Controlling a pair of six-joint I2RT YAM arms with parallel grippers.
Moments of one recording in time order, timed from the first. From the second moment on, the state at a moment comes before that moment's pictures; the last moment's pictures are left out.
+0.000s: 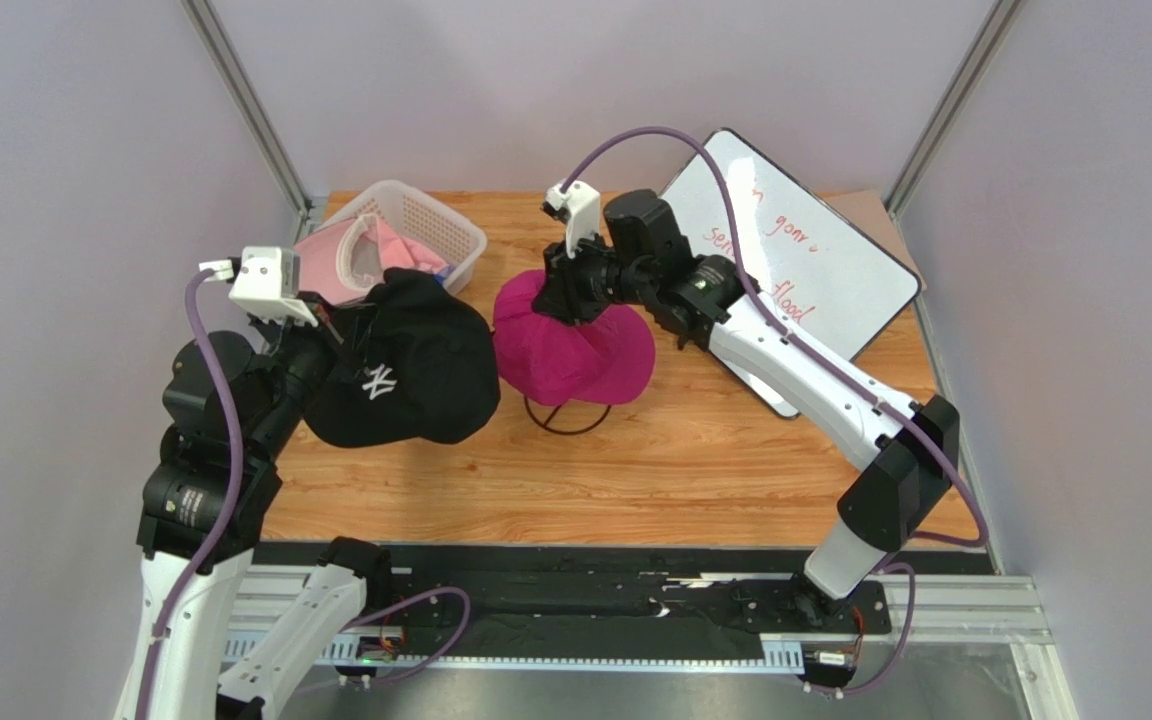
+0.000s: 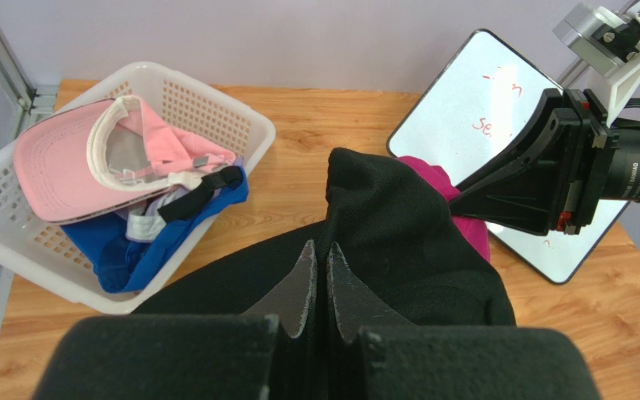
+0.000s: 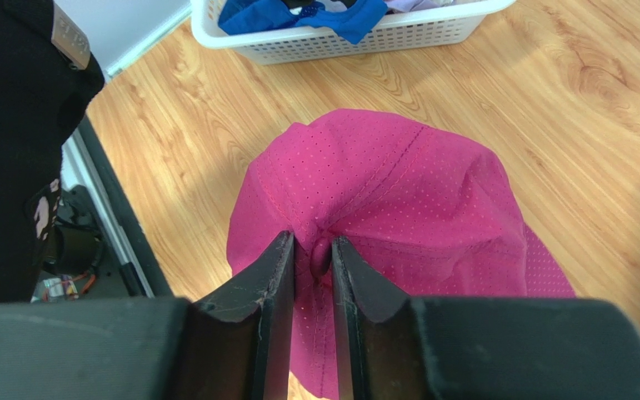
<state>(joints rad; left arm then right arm) -0.26 0.67 1.24 -0.66 0.00 -0.24 0.74 1.64 1.64 -0.45 -0.31 0.11</state>
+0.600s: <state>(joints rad) -0.26 0.67 1.22 -0.66 0.00 -0.24 0.80 1.75 1.73 -0.50 -0.21 0.03</state>
